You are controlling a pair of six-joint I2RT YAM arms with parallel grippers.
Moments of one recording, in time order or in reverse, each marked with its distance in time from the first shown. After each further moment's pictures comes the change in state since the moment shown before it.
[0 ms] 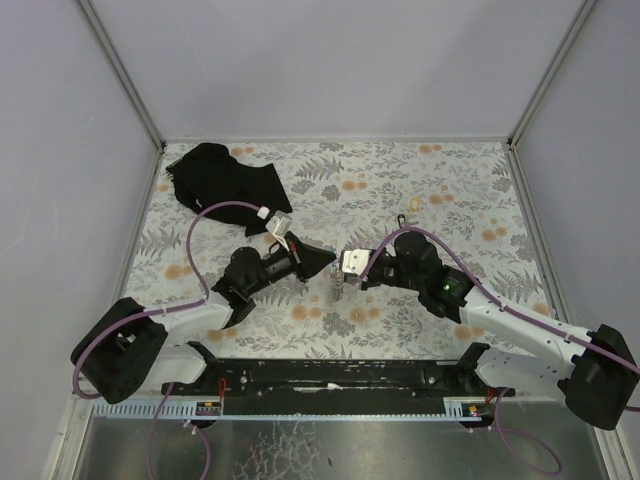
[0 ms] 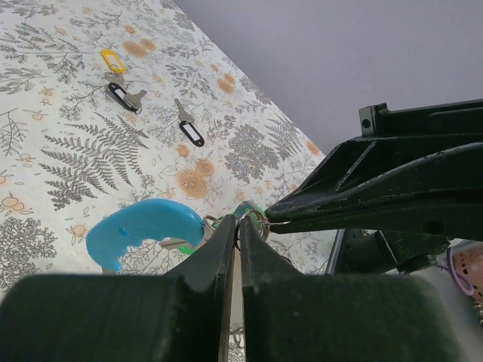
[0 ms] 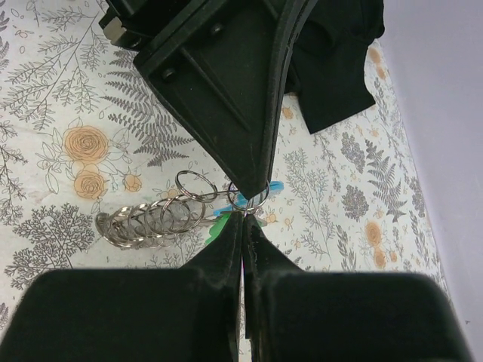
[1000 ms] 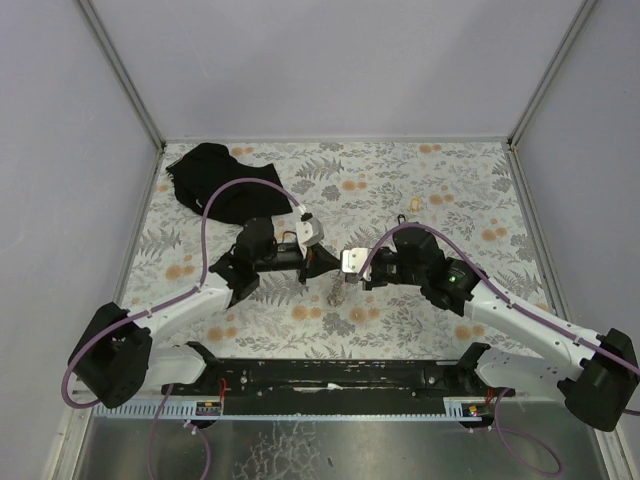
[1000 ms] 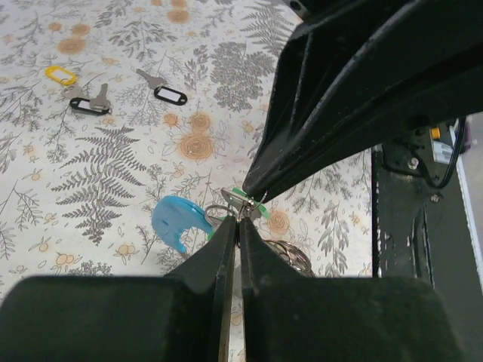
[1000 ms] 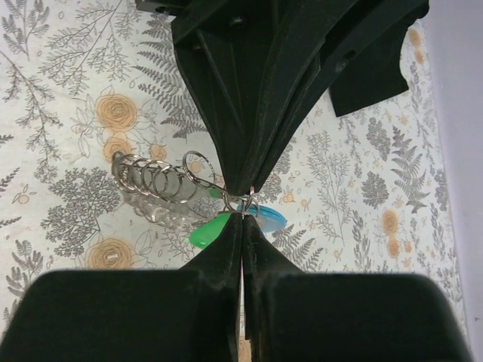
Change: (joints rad) left arm 0.021 -0.023 0.262 -0.554 0.391 0.664; right arm -0.014 0.000 0.120 -0.269 -0.049 -0.059
